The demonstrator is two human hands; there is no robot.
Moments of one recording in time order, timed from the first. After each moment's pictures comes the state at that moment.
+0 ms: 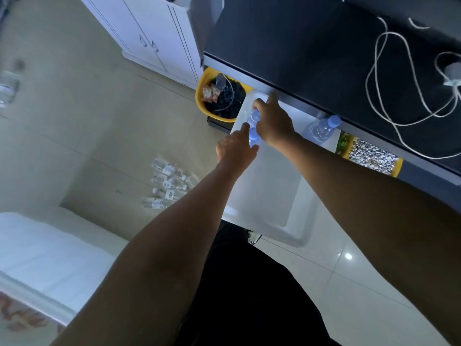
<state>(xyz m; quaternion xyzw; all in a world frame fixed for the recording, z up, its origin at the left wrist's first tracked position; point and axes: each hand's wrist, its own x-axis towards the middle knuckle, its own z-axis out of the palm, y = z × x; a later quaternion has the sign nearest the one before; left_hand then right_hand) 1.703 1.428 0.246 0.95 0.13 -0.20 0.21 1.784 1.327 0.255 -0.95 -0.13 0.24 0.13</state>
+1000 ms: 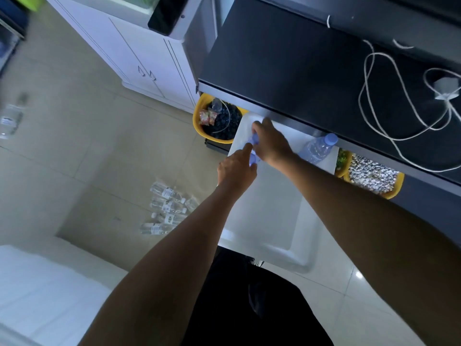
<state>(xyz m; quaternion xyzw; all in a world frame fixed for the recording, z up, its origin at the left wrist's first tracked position) 1.706 1.421 0.229 0.96 0.08 -0.16 0.23 1.793 1.315 0.222 -0.95 -0.14 0.21 0.16</state>
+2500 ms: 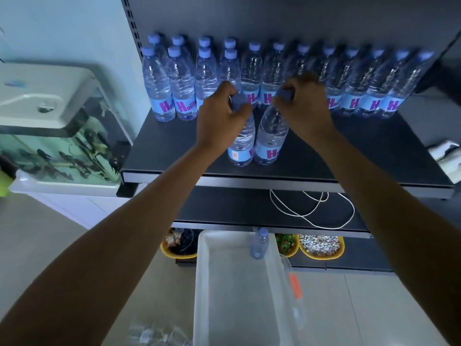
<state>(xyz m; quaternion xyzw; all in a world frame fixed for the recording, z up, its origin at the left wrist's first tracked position) 1.914 1.349 0.616 0.83 -0.16 0.19 0.50 1.900 1.160 0.642 -0.93 -0.02 -0.25 0.26</state>
